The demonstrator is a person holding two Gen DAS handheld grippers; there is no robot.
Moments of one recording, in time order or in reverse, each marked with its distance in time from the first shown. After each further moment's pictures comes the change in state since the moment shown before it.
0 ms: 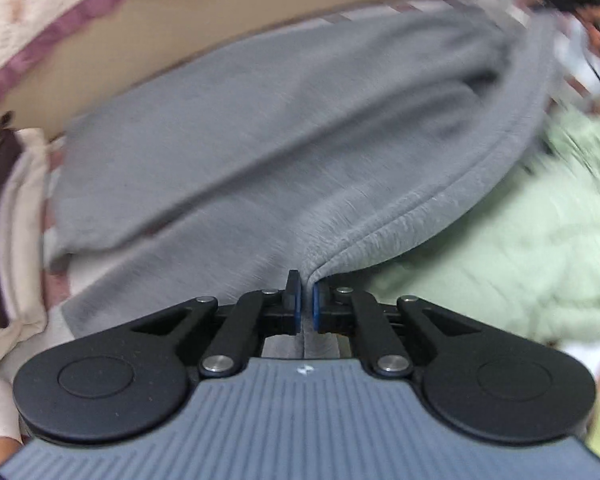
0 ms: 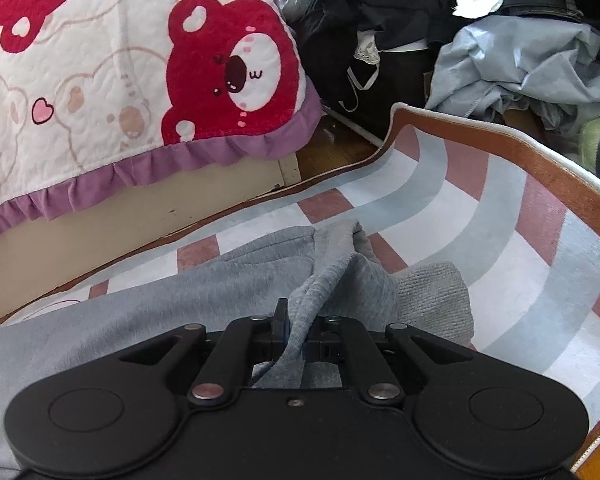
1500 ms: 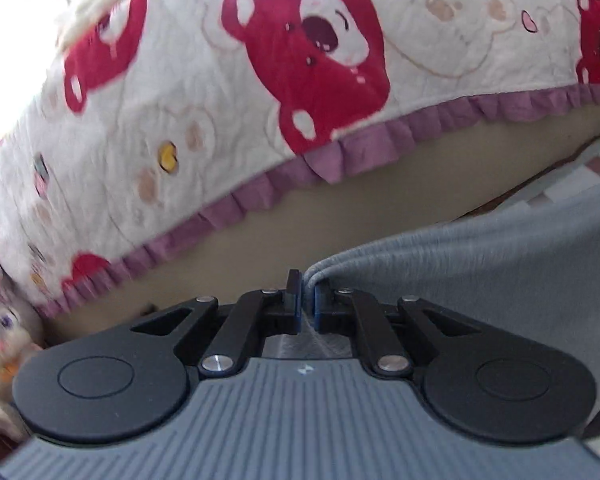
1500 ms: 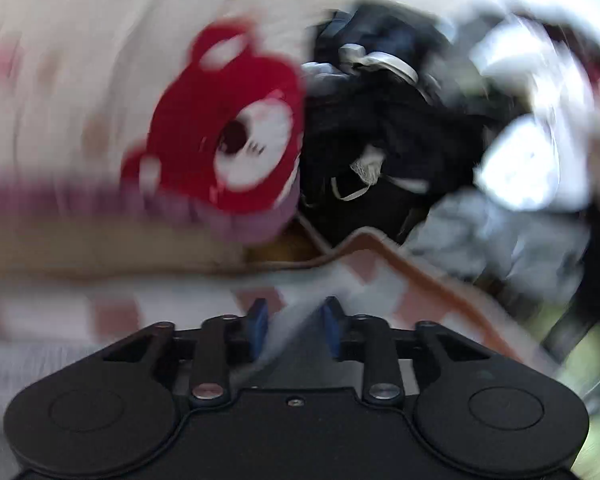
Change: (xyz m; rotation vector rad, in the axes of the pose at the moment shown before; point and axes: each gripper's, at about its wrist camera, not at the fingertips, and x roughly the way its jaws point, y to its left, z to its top) left arm 0.032 0.062 0.187 -0.015 -0.381 0.482; right arm 0.058 0.118 0.039 -0.411 -0.174 -0.497
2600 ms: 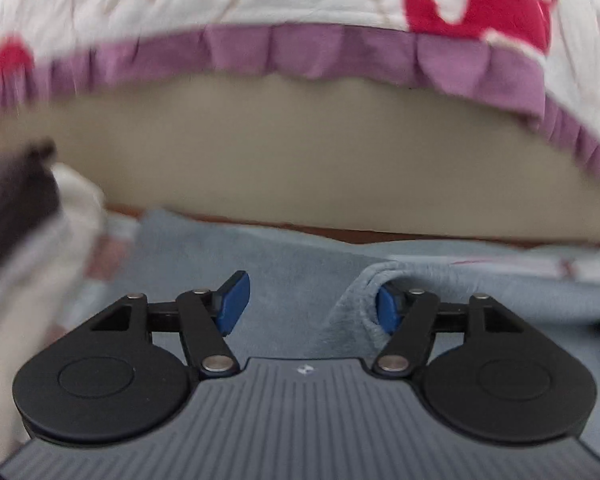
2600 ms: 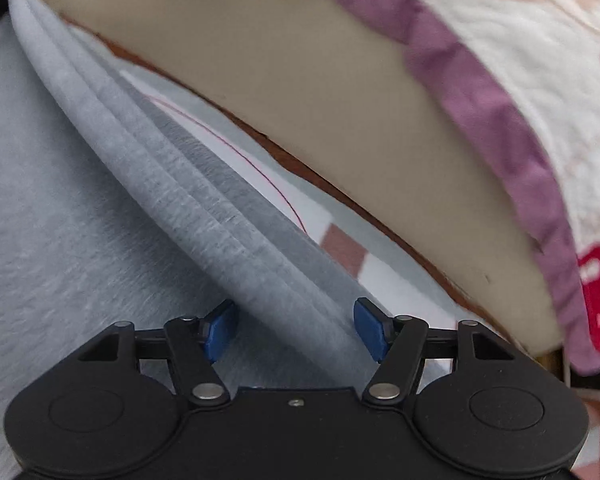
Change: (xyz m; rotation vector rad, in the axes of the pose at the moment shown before) left arm 0.175 0.084 -0.077 -0.508 0.142 -0.242; right arm -0.059 0.297 -0.038 -0.679 0.011 0.610
